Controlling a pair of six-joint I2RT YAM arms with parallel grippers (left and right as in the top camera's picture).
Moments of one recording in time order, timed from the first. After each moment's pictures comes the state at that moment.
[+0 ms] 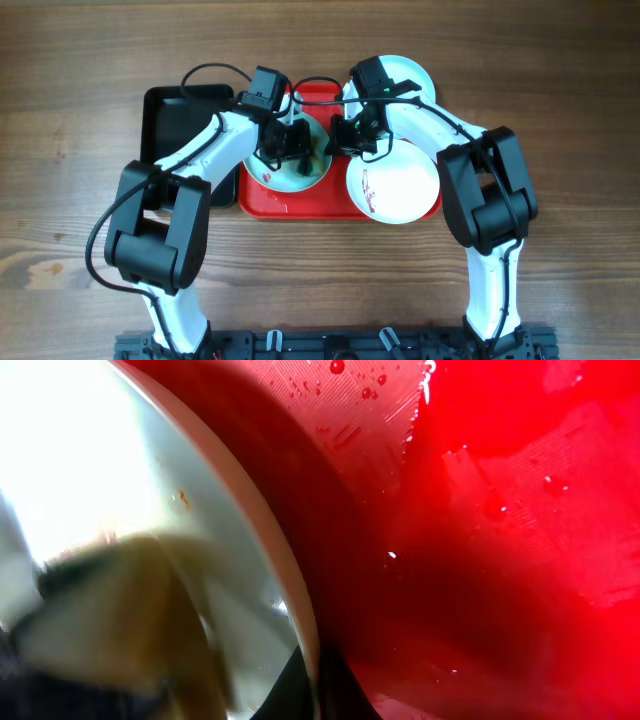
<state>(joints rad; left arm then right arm) -0.34 1.97 1.28 -0.54 0.35 -0.45 0.40 2.22 1.53 -0.66 -0.55 0.40</state>
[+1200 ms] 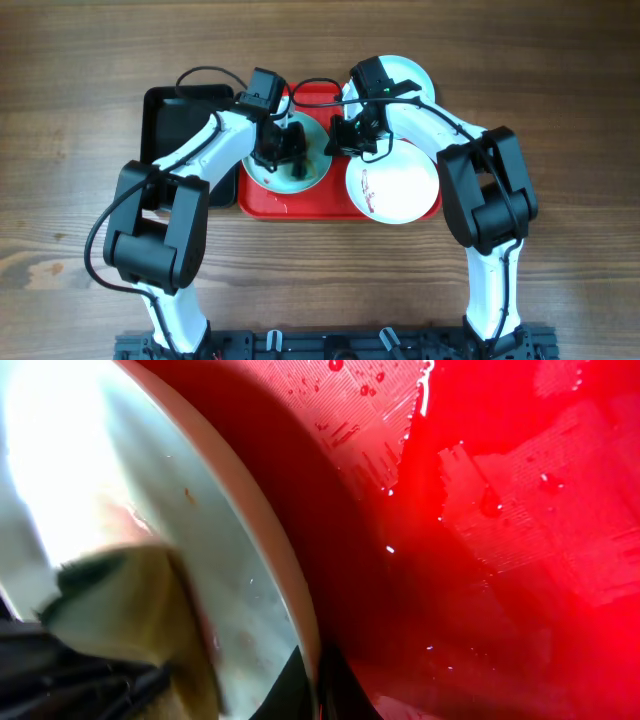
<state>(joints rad) -0.33 1.97 1.28 -0.59 0.33 -0.46 0.40 2.22 1.53 -0.67 -0.56 0.39</state>
